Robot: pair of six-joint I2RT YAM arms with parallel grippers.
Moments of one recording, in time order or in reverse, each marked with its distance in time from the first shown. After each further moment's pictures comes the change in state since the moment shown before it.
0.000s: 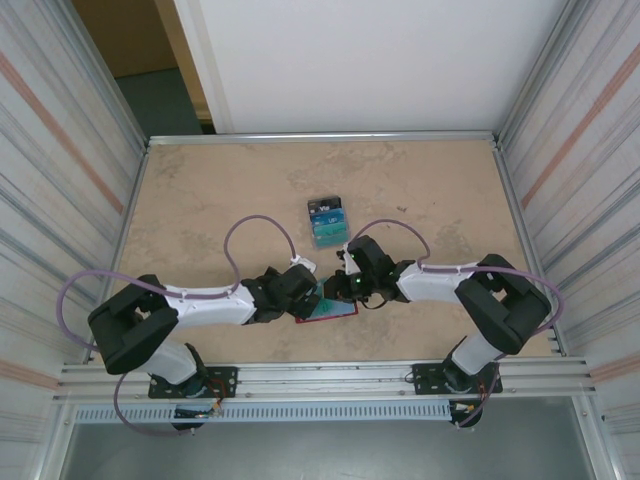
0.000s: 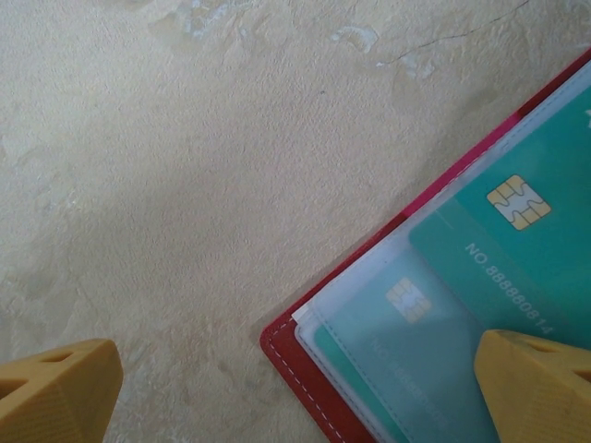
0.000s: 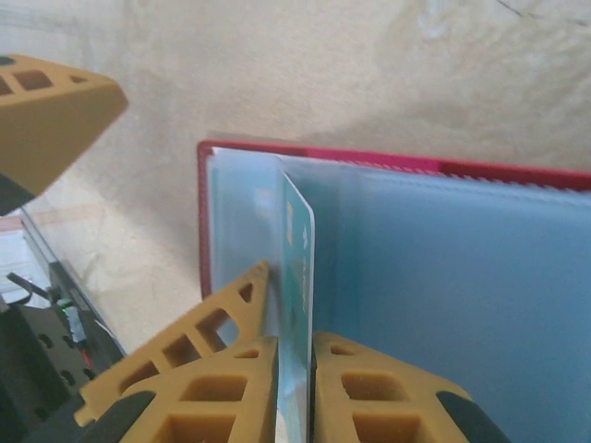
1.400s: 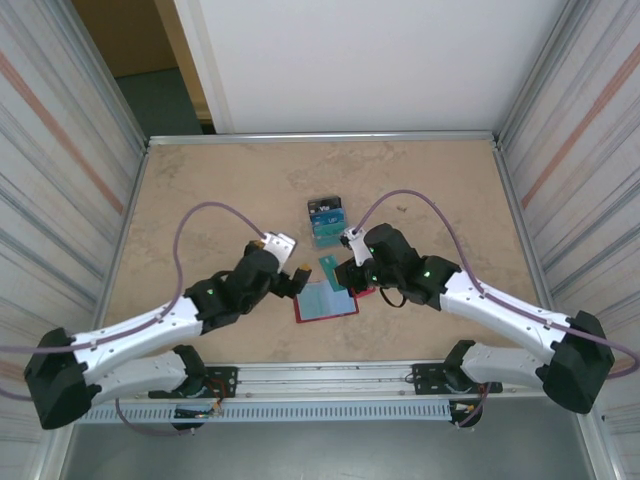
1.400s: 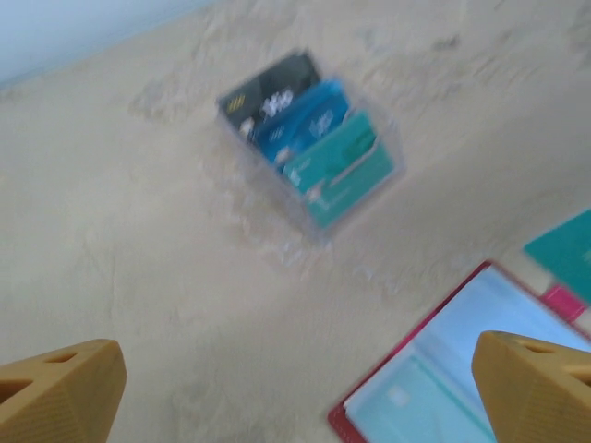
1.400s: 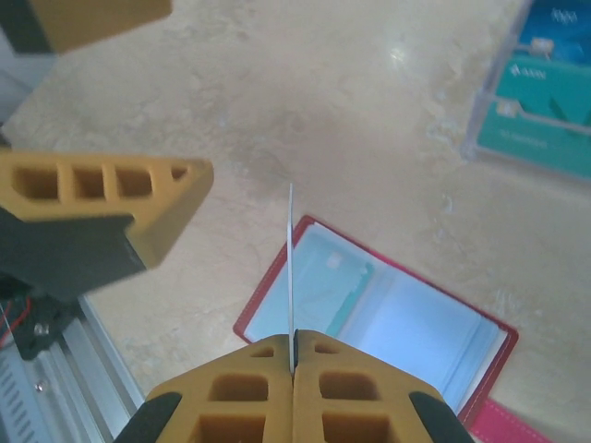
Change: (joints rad) left arm 0.076 -0.499 0.000 -0.007 0.028 0.178; right arm 0.092 -0.453 0.169 -0.439 0.291 -0.534
